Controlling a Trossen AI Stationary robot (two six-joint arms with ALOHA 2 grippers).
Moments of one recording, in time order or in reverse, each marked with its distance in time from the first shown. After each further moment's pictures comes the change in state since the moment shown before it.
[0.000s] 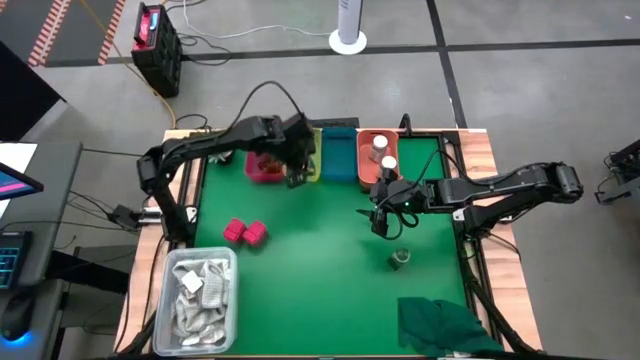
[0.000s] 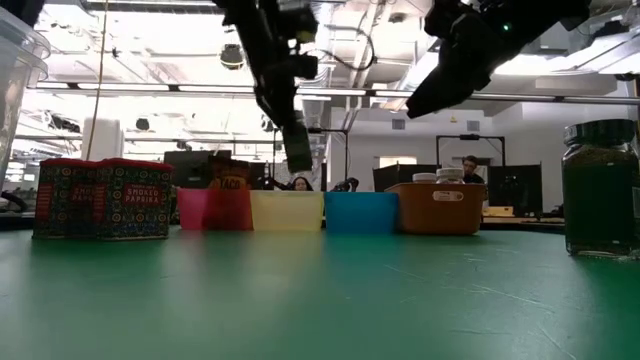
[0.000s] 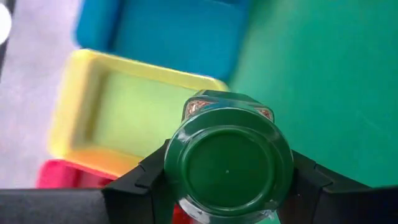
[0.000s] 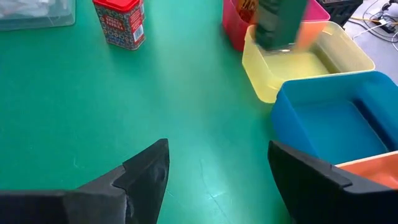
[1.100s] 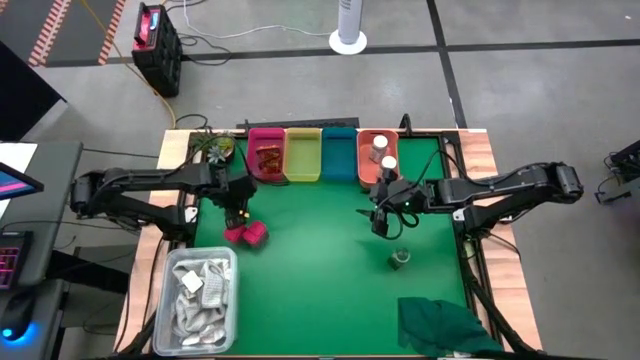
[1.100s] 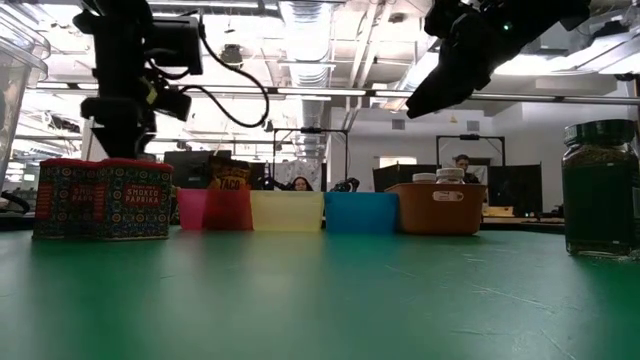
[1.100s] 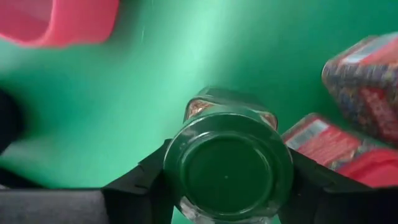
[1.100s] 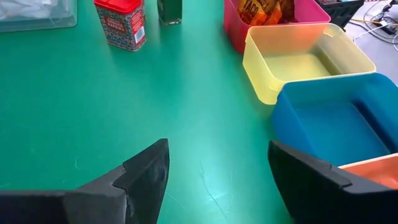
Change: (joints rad) left arm -0.135 -0.574 -0.848 -0.039 -0.084 -0.279; right arm 0.001 0.000 0.001 0.003 -0.003 -0.002
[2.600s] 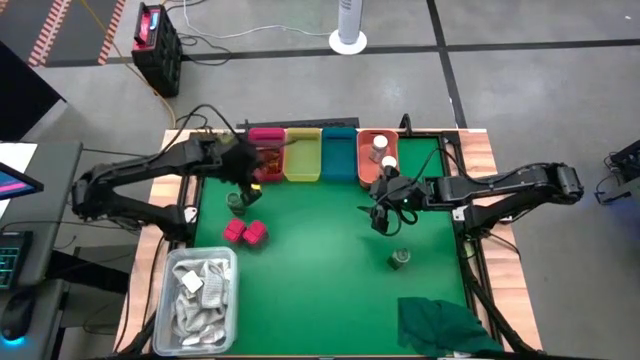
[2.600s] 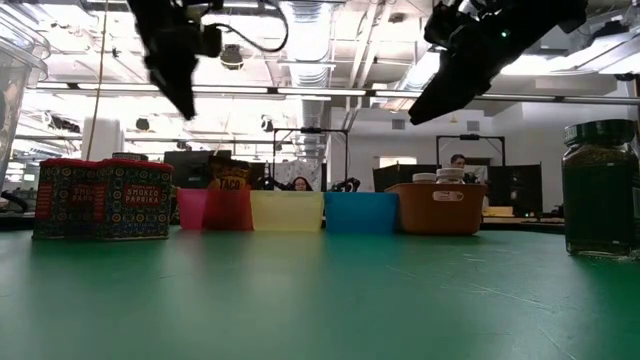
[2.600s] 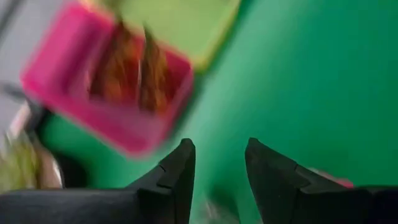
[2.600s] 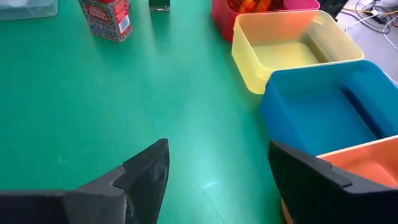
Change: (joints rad) left arm 0.071 0.002 0.337 -0.001 -0.013 -0.037; right arm -0.033 0.000 0.000 -0.035 0.004 0.000
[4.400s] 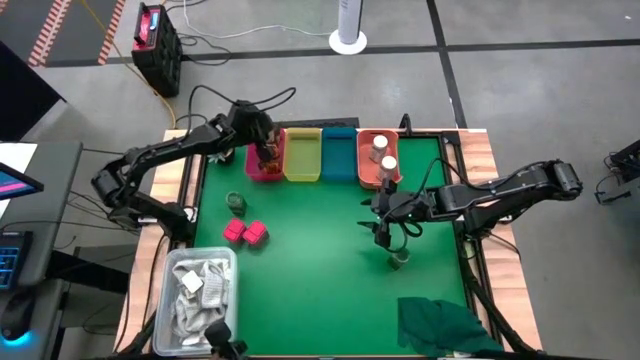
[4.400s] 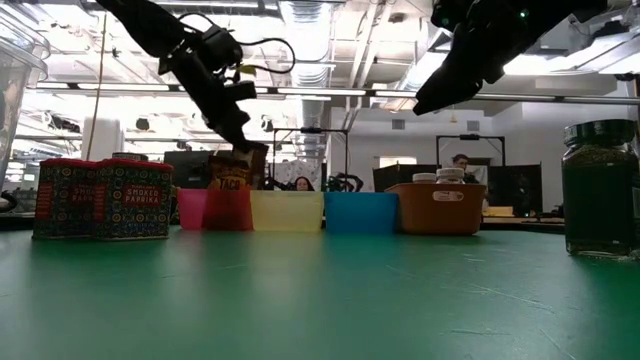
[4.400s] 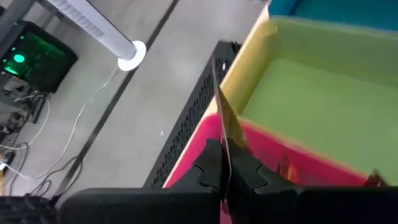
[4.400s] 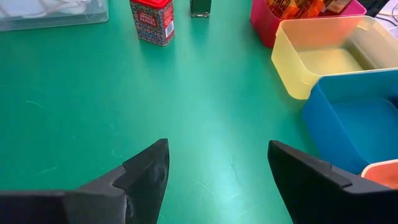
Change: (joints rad) left arm 0.406 0.229 -0.126 0.749 0.002 0.534; right arm 0.129 0.000 -0.001 0.013 0.001 0.071
